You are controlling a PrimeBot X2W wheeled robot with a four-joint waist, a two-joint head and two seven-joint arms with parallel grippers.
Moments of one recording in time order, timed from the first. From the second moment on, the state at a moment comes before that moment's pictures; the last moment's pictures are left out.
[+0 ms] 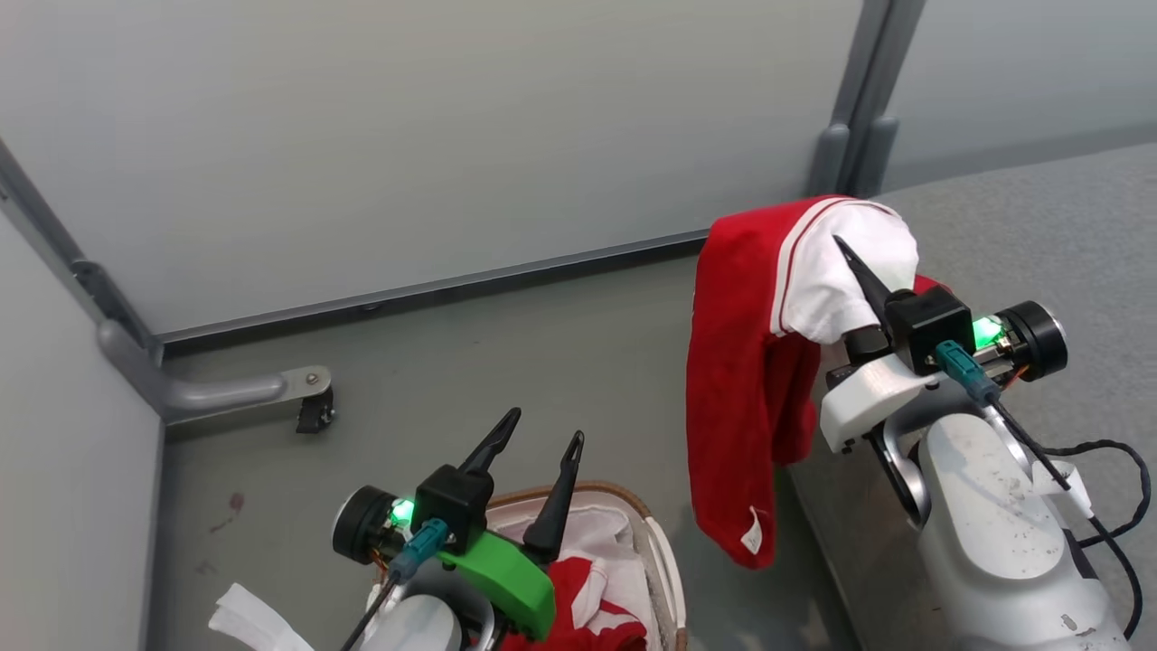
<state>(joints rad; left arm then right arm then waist) -0.26 0.06 -0.54 0.45 -0.28 -0.12 -0.26 -0.48 -0.05 0.08 0.46 -0.12 0.13 -0.26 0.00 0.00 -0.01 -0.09</state>
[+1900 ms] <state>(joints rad) -0.59 0.10 -0.64 0.31 -0.17 -0.13 -0.26 -1.14 -0.35 -0.38 0.70 -0.29 0.13 -0.26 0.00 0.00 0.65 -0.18</state>
